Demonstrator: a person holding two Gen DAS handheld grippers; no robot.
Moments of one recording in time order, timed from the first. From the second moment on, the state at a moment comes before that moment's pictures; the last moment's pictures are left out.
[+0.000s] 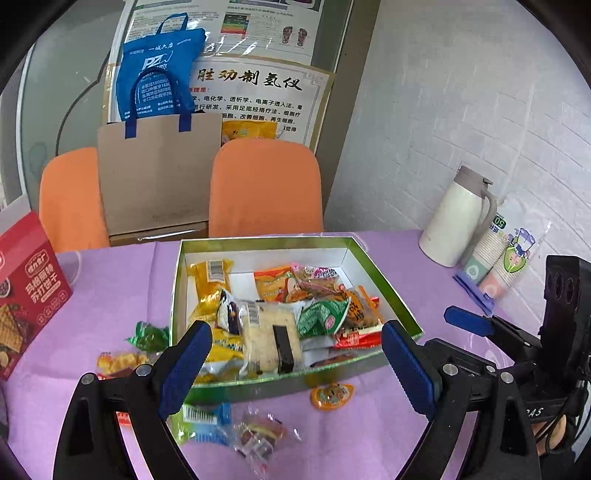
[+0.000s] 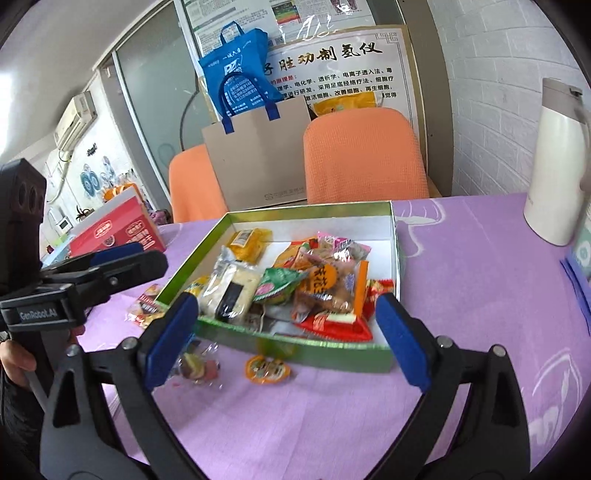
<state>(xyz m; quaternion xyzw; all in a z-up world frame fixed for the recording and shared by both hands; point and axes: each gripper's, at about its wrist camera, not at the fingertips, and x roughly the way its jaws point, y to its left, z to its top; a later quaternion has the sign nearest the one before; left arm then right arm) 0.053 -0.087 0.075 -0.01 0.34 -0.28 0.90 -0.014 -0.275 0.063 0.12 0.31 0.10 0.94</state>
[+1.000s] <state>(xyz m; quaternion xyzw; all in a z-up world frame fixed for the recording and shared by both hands) 0.036 -0.059 -0.021 -0.03 0.42 -0.28 0.86 0.001 -0.212 -0.026 0.04 0.46 0.13 0.88</state>
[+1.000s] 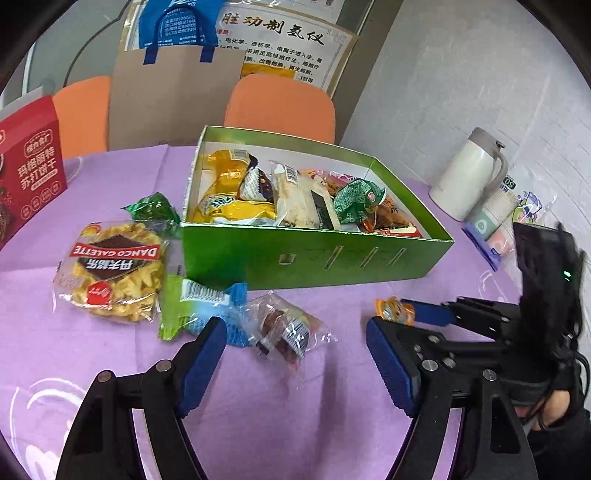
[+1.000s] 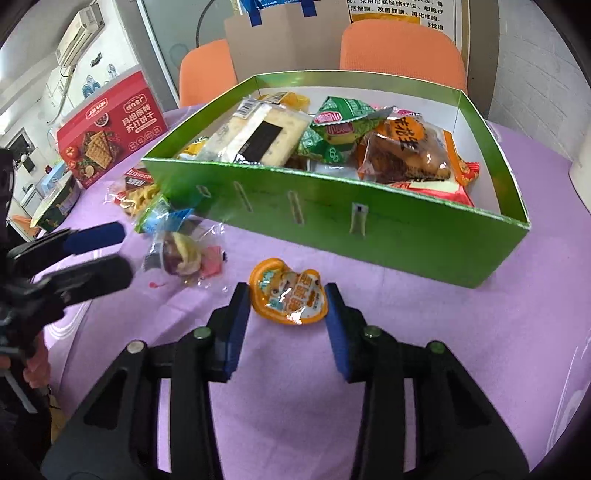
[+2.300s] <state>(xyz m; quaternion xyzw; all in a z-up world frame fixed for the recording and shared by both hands) 0.022 -0.074 -0.002 -0.03 0.42 -0.33 0.84 -0.033 -0.210 -0.004 0.02 0.44 0.17 0.88</state>
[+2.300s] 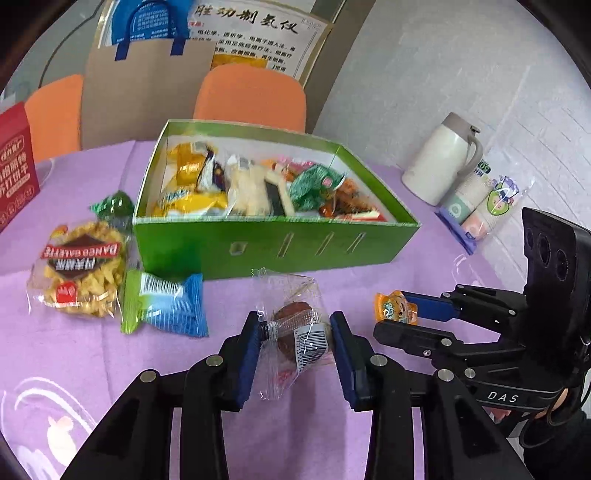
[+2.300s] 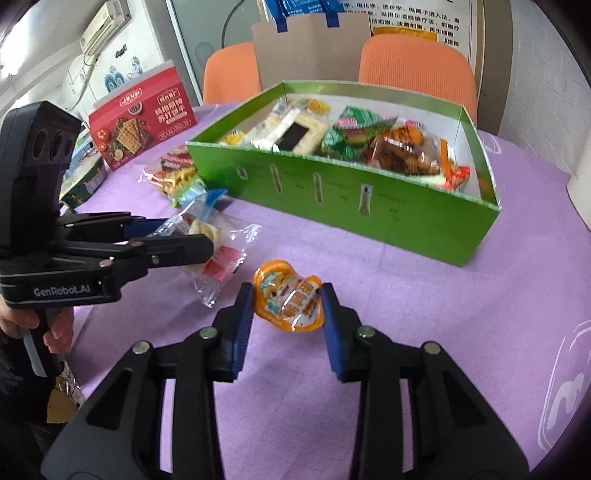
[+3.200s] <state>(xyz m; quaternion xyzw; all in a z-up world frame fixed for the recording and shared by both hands) 0.139 -0.114 0.040 -0.04 0.38 -0.27 0.88 0.090 -0.264 0.027 0.04 0.36 0.07 0.93</state>
